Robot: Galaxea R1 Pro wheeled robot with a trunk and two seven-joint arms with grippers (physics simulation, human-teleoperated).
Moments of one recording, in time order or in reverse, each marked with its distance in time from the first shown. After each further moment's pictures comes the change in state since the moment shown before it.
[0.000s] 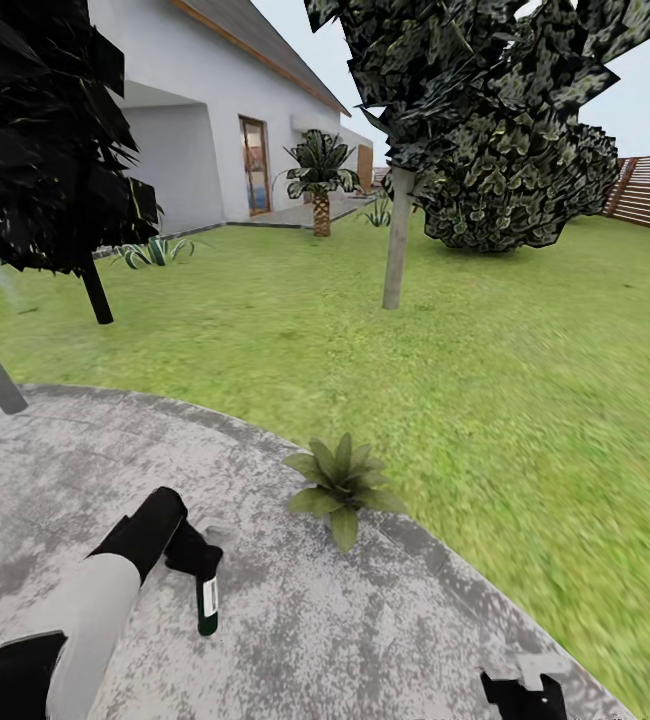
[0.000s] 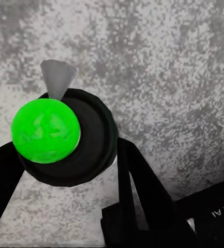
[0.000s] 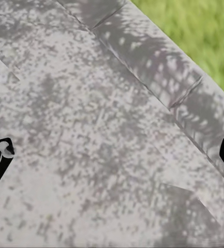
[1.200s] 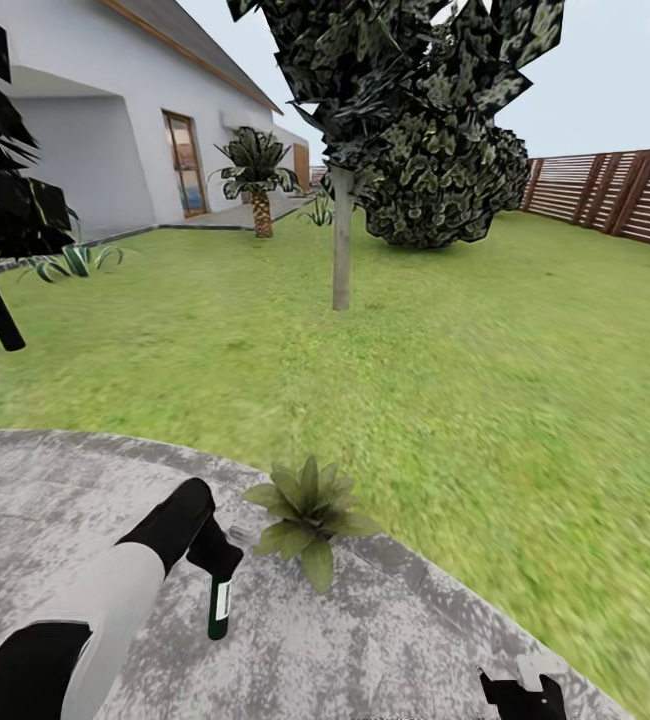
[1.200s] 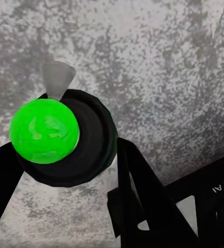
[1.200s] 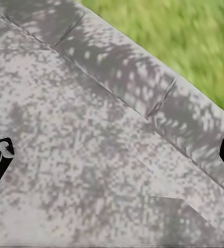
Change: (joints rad) left arm -0.035 -0.051 -0.193 0.019 -0.005 0.067 -0.056; right arm 0.000 0.002 0.001 0.003 0.001 0.001 -0.005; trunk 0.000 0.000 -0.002
